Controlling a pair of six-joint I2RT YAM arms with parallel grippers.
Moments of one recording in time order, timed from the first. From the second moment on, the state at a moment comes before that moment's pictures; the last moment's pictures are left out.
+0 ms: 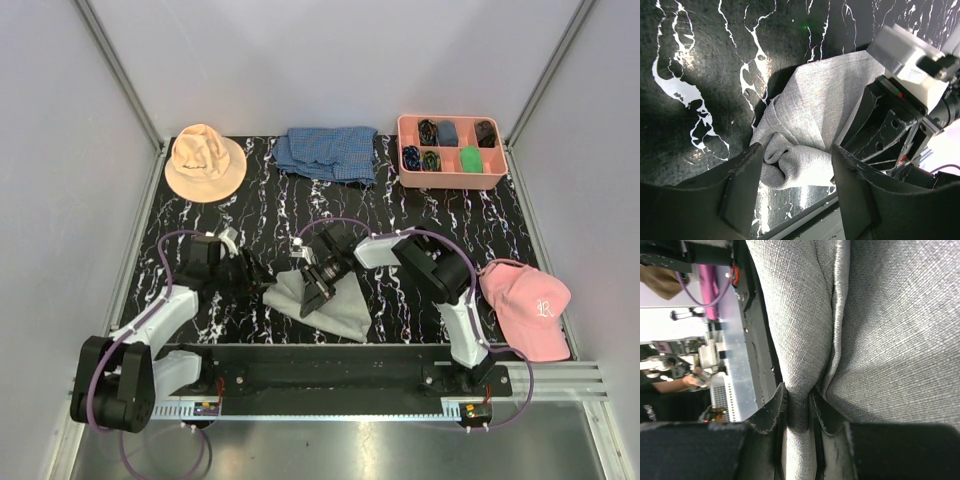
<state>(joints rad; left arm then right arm) -0.16 1.08 0.43 -0.20 0.48 -0.64 0.77 2.13 1.18 -0.12 -1.09 0.22</state>
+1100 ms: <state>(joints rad) -0.18 1.40 0.55 -0.22 0.52 -0.64 0.72 2.05 1.21 -0.17 -0.97 0.29</state>
